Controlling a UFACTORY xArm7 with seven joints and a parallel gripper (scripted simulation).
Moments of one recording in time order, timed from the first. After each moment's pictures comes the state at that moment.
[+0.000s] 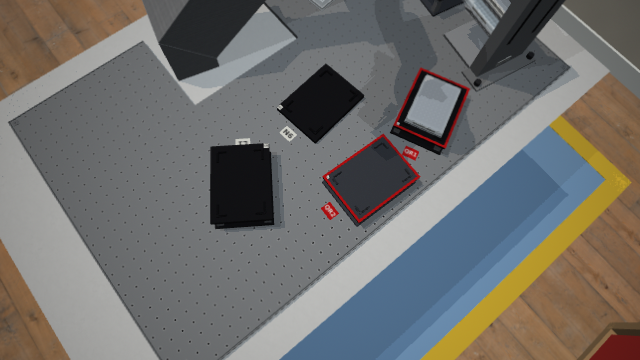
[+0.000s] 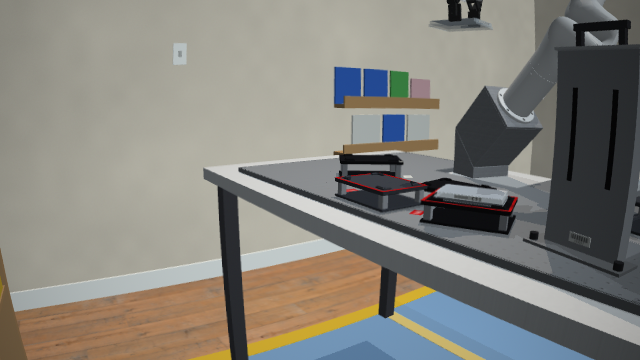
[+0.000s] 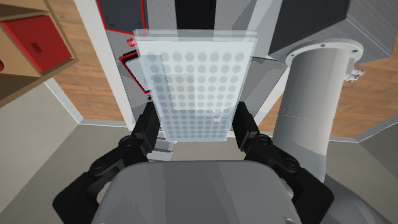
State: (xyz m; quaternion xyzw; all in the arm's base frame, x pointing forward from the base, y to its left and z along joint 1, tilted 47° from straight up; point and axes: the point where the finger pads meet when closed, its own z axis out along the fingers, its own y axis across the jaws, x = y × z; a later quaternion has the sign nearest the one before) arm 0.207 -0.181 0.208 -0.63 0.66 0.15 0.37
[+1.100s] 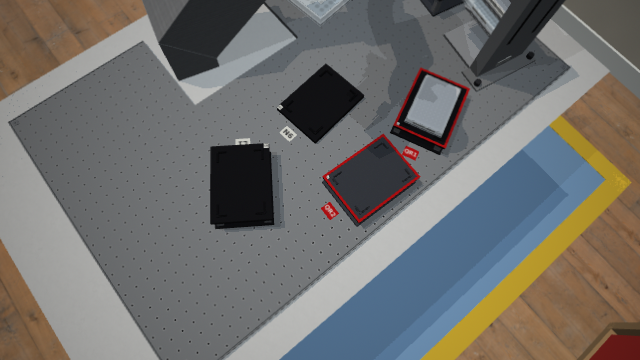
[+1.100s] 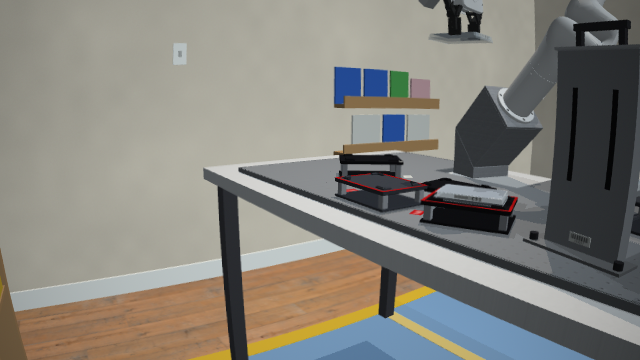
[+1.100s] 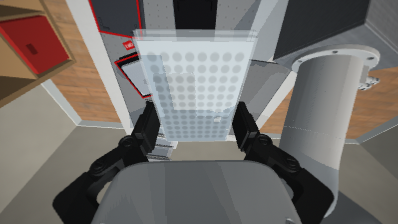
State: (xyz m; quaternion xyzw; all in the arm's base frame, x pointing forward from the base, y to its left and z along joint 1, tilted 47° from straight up) arm 0.216 -0.161 0.186 -0.63 0.66 0.15 0.37
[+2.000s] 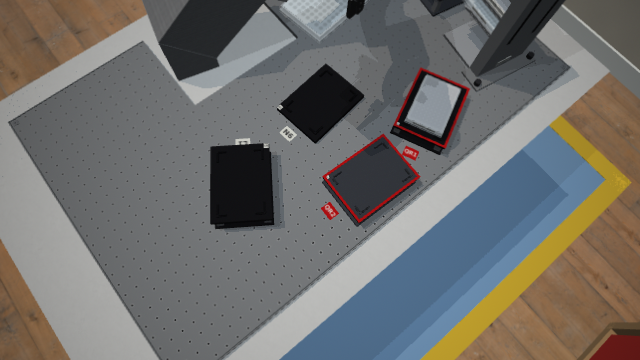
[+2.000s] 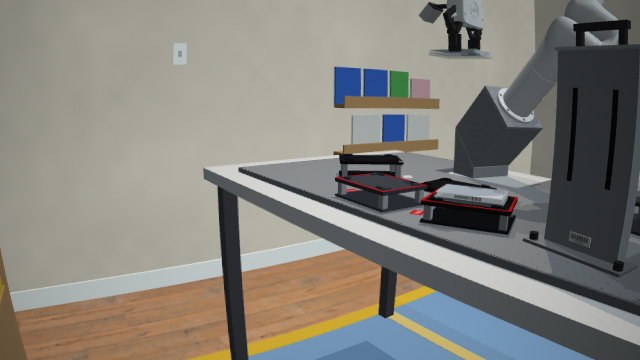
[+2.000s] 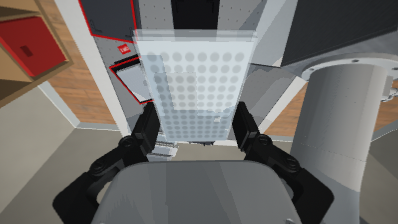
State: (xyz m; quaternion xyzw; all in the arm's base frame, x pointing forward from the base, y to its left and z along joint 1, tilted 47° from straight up) arm 0.228 -0.136 0.159 -0.63 0.66 0.15 0.37
